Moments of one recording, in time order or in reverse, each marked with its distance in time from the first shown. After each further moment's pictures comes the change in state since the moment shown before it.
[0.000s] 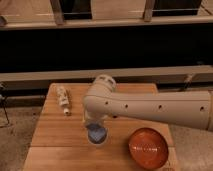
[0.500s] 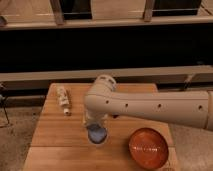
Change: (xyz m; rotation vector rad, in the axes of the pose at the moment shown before) arm -0.003 0.001 0.006 0.000 -0.030 -0.013
